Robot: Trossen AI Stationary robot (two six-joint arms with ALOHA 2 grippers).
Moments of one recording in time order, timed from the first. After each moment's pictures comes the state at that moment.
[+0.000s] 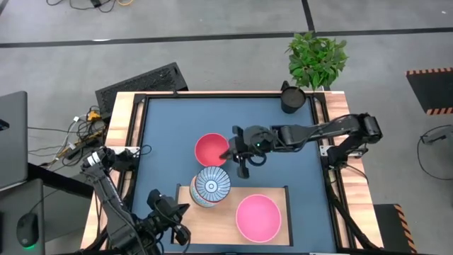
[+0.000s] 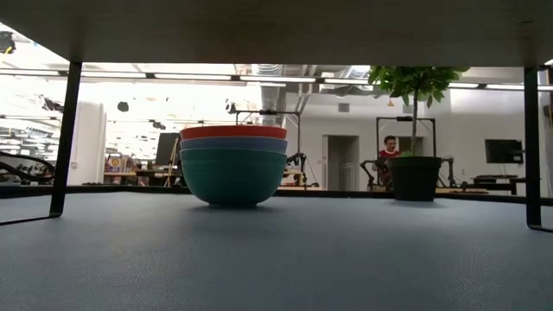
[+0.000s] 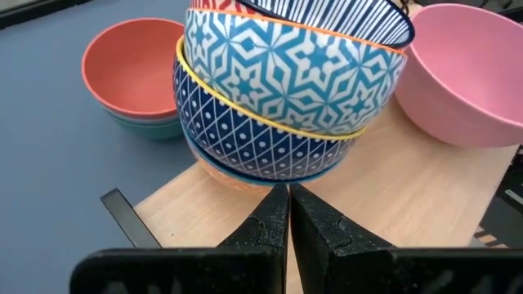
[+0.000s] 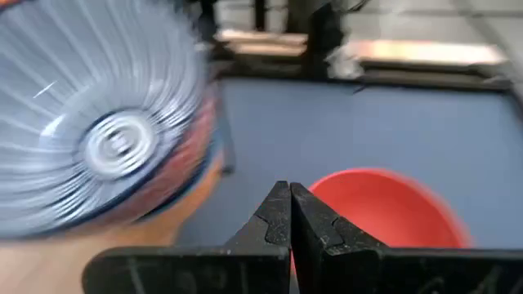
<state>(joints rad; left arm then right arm) -0.92 1.90 1.91 -1.53 -0.91 -1.77 0.10 1.59 1.32 -0.20 -0.01 0.01</state>
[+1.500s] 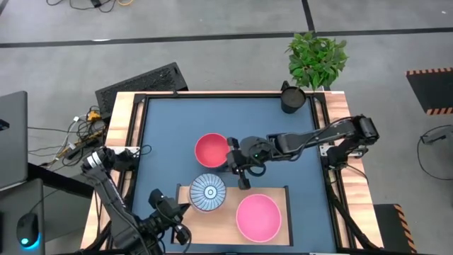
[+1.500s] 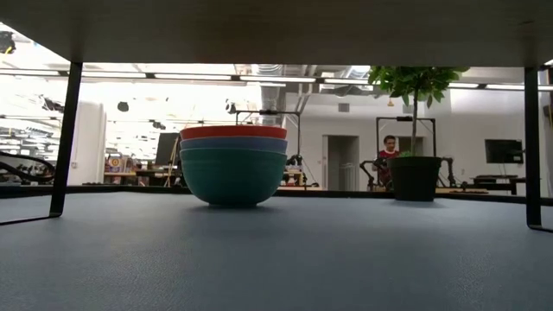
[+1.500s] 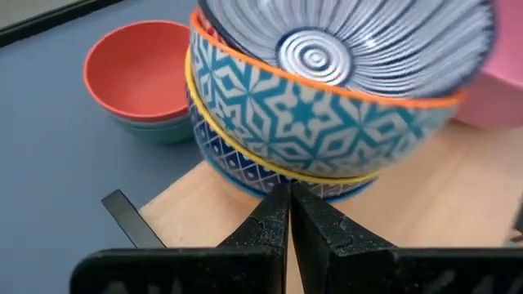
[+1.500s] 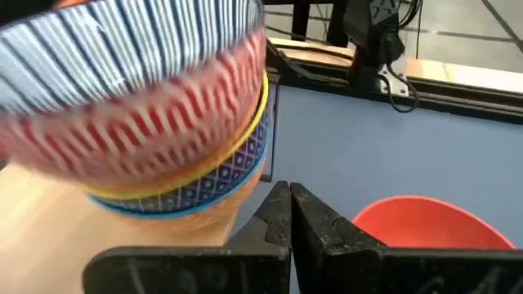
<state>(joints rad) -0.92 1.90 1.84 -1.53 -0.93 -1.77 0.16 1.63 1.32 -0.14 -0.06 -0.05</state>
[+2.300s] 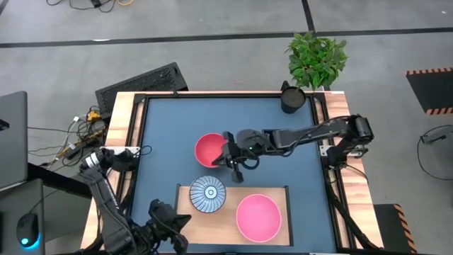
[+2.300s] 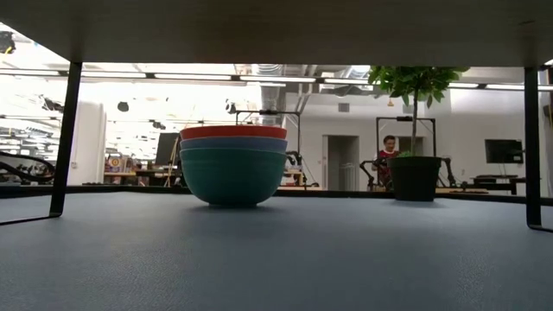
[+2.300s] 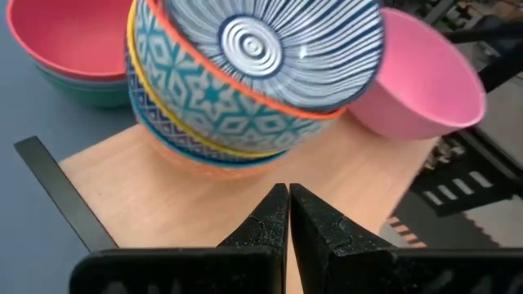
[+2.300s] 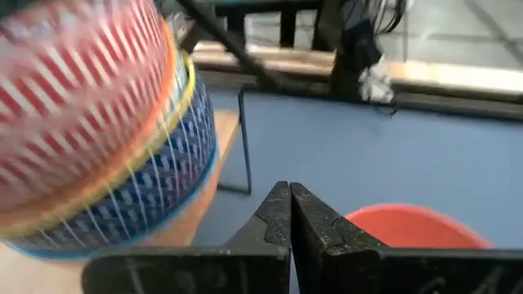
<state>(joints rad) -0.97 1.90 1.90 -1.37 -0.93 -1.82 0.09 1.69 1.32 -0.04 -0.11 -0.03</state>
